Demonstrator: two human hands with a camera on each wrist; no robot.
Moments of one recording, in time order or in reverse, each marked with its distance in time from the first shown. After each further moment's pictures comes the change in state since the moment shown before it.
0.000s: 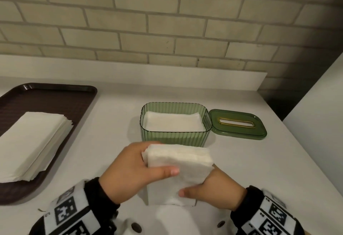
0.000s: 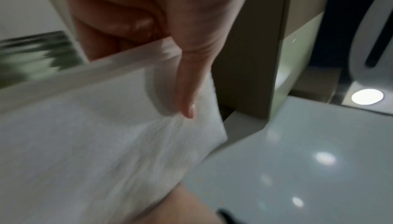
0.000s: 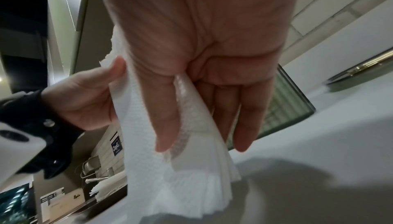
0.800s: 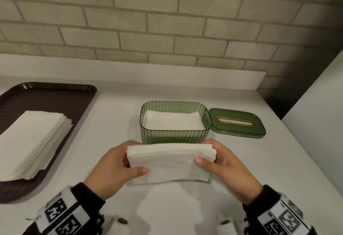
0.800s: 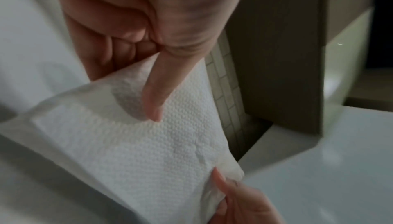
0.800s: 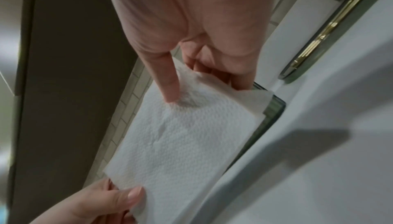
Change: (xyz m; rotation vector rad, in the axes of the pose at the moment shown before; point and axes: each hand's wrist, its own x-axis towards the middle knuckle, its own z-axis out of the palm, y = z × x) left_hand -0.007 -0.045 -0.030 0.054 0.164 -0.160; right_hand -0.007 -0.001 -0.022 0.545 0.184 -0.112
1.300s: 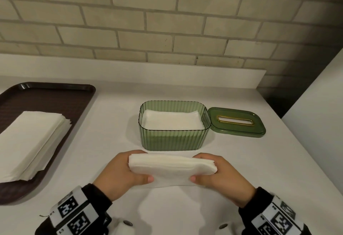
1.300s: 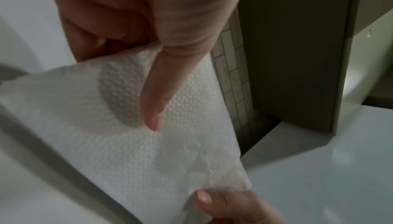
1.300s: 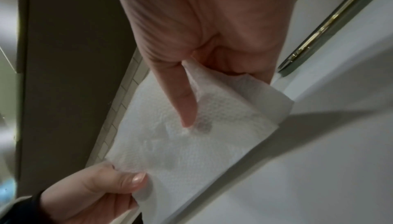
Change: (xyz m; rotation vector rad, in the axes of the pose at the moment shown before) left_hand 0.006 -0.013 0.012 0.066 -0.097 -0.058; right_hand 0.001 0.021 -0.003 -0.232 -0.080 0.094
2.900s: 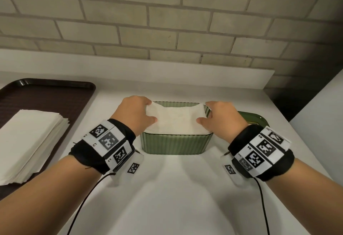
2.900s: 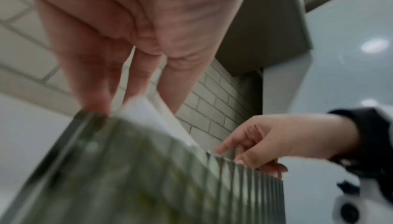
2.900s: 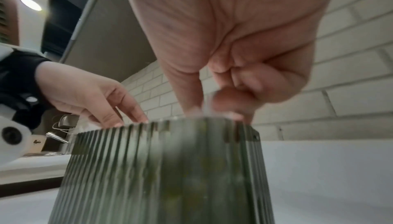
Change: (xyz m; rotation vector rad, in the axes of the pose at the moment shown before) left_hand 0.092 0.088 -0.020 0.738 0.295 -0.039; right_hand 0.095 -0.081 -0.045 -1.024 0.308 0.031
